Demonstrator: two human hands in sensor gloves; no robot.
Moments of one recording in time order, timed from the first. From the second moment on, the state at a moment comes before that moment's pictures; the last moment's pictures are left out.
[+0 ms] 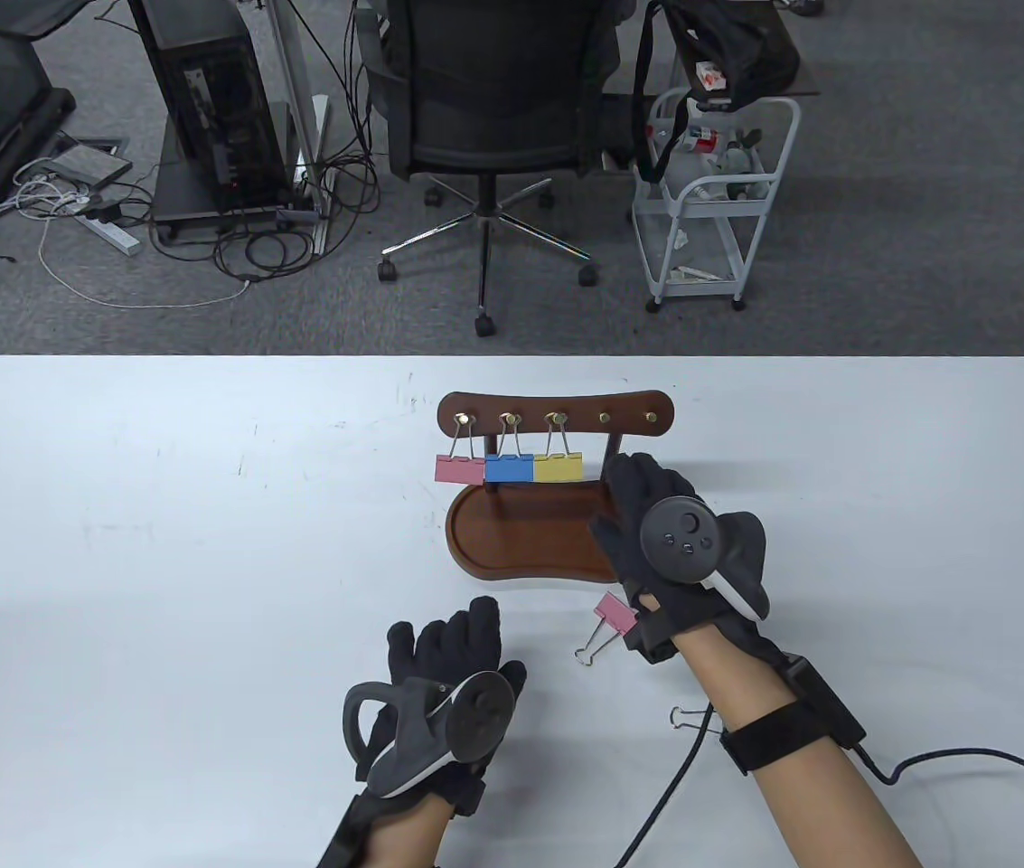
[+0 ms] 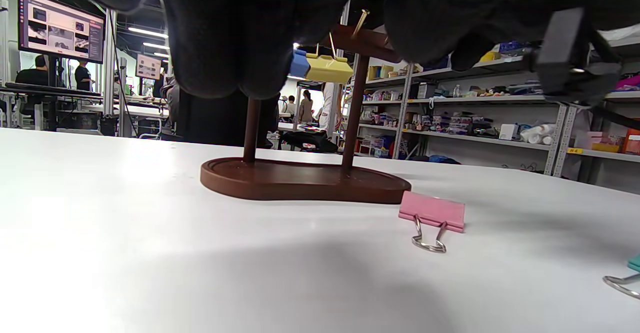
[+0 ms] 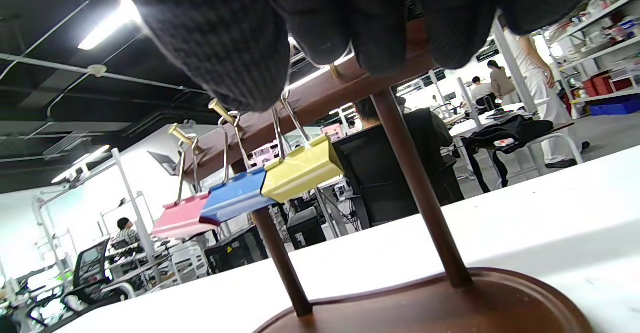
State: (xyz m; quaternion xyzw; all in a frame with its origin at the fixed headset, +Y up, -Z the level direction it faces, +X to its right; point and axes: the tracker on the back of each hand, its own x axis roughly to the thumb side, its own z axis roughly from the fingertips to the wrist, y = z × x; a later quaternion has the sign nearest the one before) left_hand -0.088 -0.695 -0.231 0.05 -0.13 0.07 0.99; right_hand 0.140 -0.651 -0.351 0.12 -0.11 0.96 0.22
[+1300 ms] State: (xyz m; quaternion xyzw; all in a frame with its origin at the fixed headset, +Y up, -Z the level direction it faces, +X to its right) left_hand -0.091 -0.695 -0.232 0.04 -0.13 0.08 0.99; right_hand 0.156 -0.748 -0.337 0.28 0.14 0.94 0.13
